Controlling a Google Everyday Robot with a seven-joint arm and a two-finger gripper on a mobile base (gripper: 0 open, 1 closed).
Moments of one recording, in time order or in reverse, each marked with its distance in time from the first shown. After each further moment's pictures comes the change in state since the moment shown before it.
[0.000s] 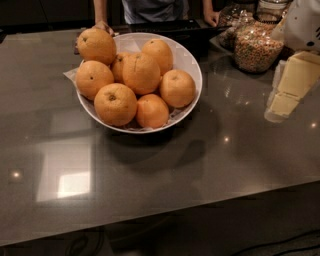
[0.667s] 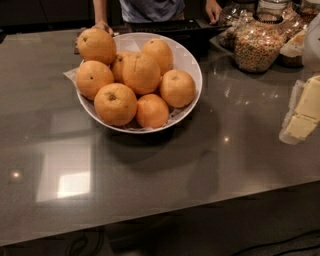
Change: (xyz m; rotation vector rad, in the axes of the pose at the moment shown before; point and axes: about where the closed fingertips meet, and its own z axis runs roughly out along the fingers) arm 0.026 0.028 0.001 -0.015 -0.037 0.001
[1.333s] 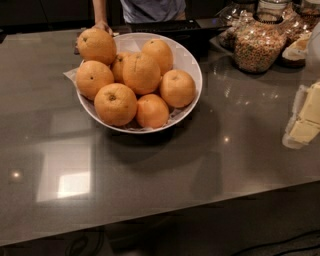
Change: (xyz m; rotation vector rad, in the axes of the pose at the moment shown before) arm 0.005 0.004 0.002 0.003 -0.008 -0.007
